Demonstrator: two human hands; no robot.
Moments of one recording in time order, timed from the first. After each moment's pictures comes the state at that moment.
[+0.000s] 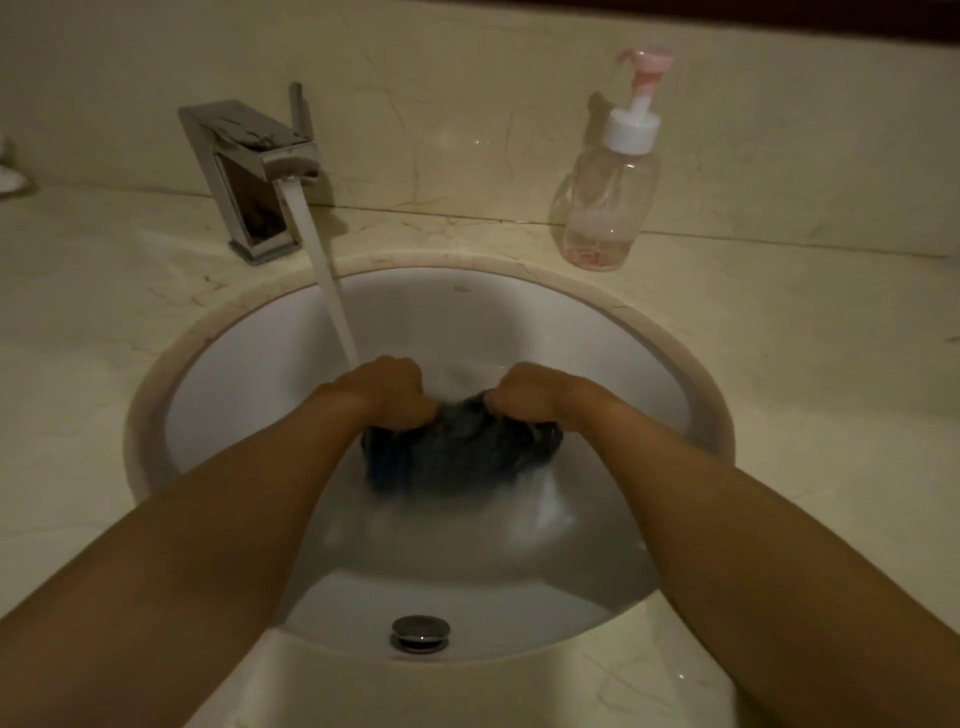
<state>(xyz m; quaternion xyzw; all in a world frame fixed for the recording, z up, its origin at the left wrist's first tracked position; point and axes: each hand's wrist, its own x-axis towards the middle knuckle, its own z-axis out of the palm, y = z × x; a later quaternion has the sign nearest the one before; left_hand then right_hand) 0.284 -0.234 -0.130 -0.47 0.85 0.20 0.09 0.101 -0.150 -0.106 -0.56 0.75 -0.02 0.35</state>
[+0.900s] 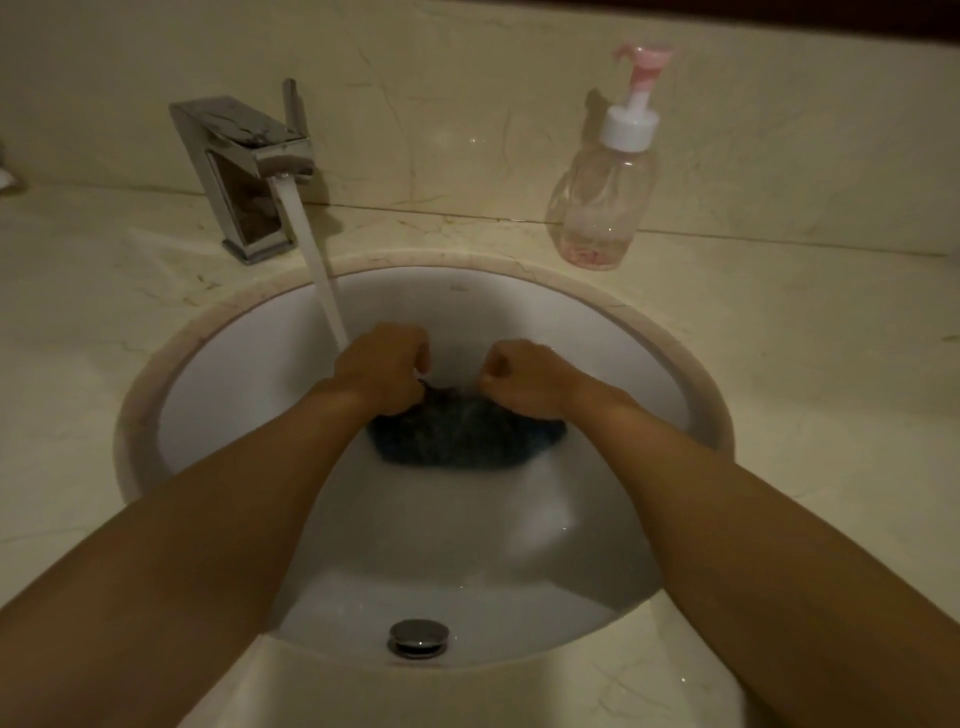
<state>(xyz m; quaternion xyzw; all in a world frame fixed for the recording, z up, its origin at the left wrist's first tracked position) 0.286 -0.235 -0.121 -0.46 0.87 0.16 -0.09 0.090 -0.153 -0.110 -0.66 0.70 -0.10 0.25</state>
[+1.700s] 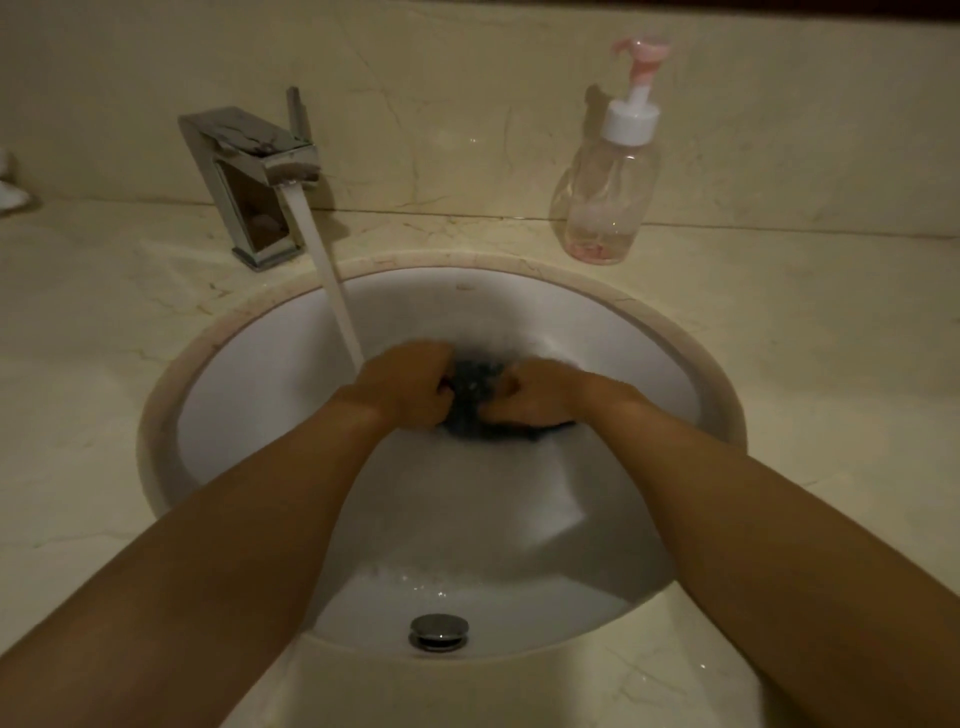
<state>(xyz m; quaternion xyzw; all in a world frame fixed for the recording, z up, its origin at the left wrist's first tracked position) 0.276 -0.227 -0.127 -0.41 0.90 0.13 -0.03 0.094 -0.149 -0.110 -0.65 0.71 -0.02 0.26</state>
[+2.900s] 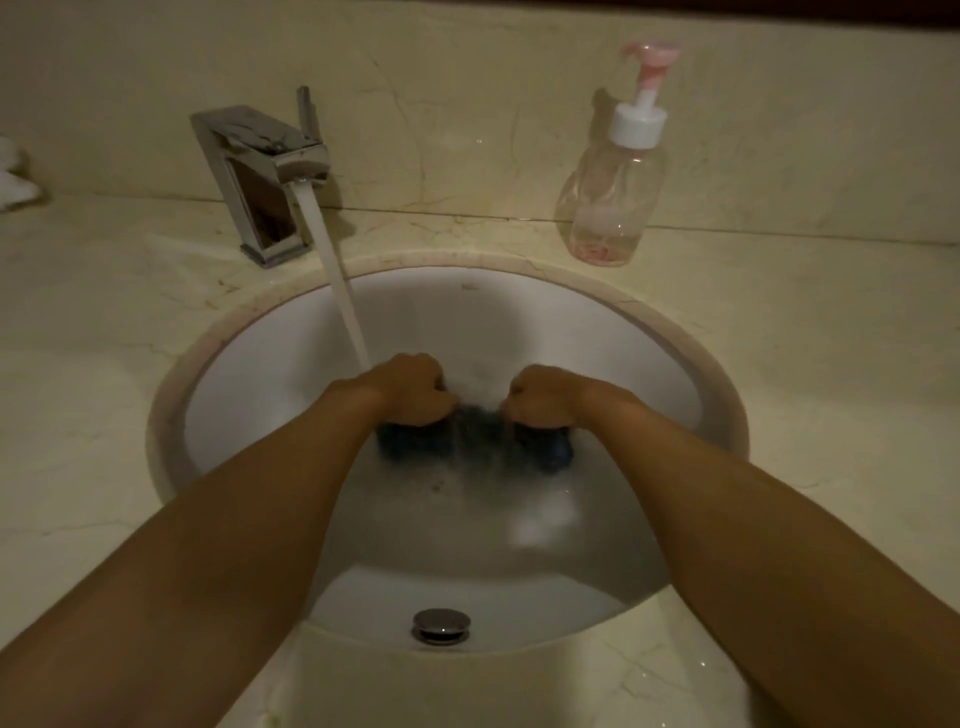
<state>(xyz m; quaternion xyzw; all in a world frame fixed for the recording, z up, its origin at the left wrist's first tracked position) 0.282 -0.231 -0.128 -0.45 0.86 0.23 0.05 0.101 -0.147 -0.109 -0.58 0.75 0.02 0.30</state>
